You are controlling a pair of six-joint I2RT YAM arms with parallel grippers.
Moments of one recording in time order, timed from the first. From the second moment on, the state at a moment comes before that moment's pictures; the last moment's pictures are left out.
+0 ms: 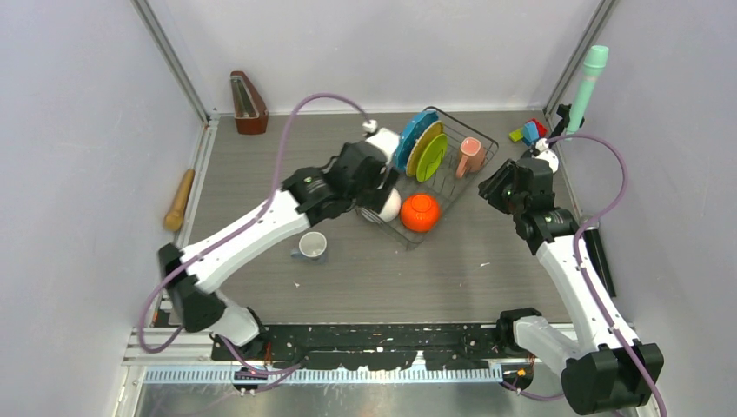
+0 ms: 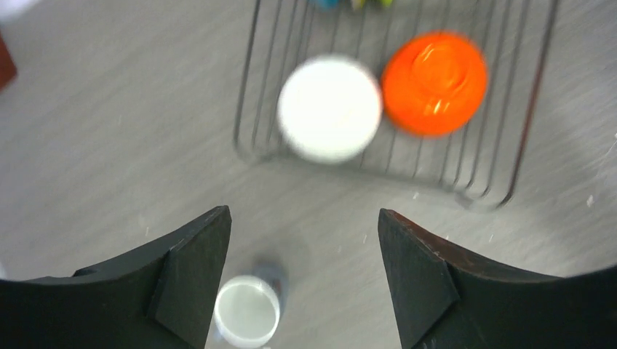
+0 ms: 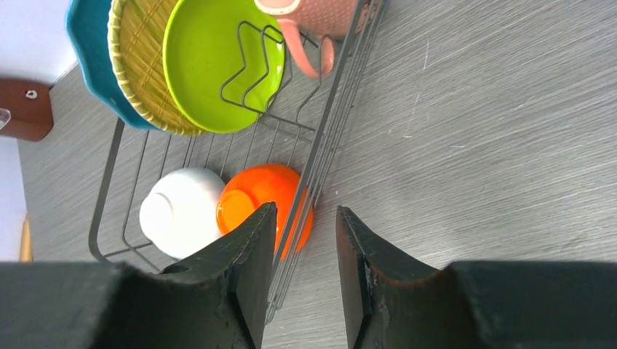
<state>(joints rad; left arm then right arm) -0.94 1.57 1.65 -0.76 -0.43 -0.14 0.12 0.98 0.89 -0.46 0.12 0.65</state>
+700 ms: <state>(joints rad) -0.89 1.22 1.10 -1.00 -0.35 -0.40 0.12 0.96 0.87 -0.46 -0.01 0.64</state>
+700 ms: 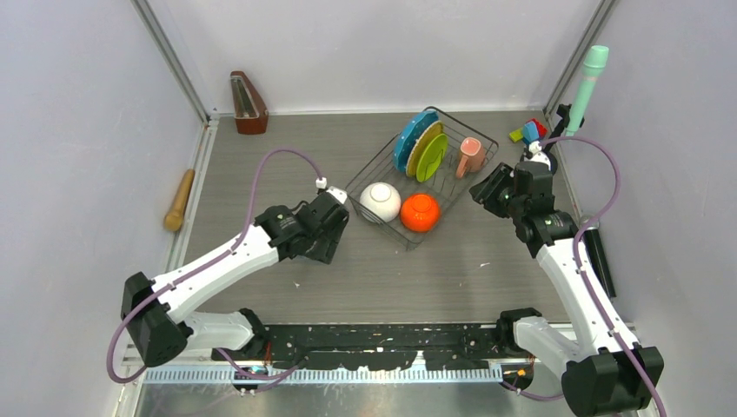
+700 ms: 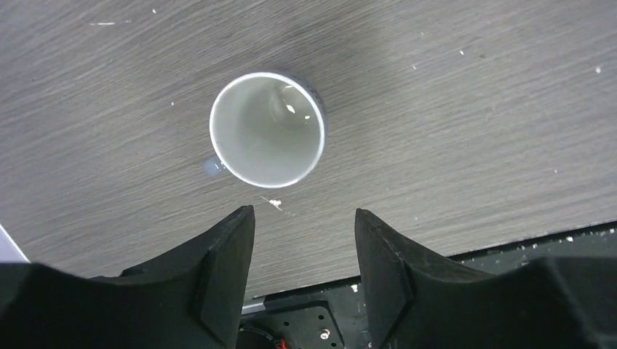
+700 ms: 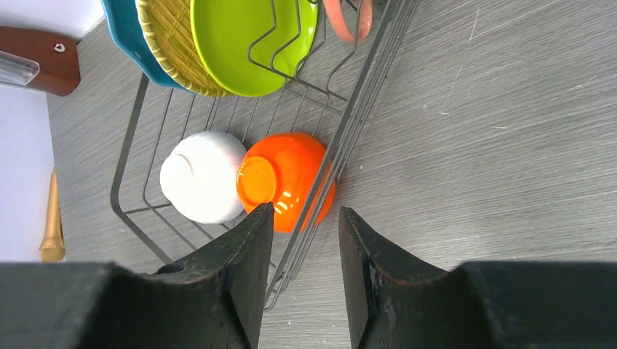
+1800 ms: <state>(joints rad) -0.76 1.30 1.05 -0.83 -0.22 -0.41 0.12 0.99 0.88 -0.45 -0.26 0.65</state>
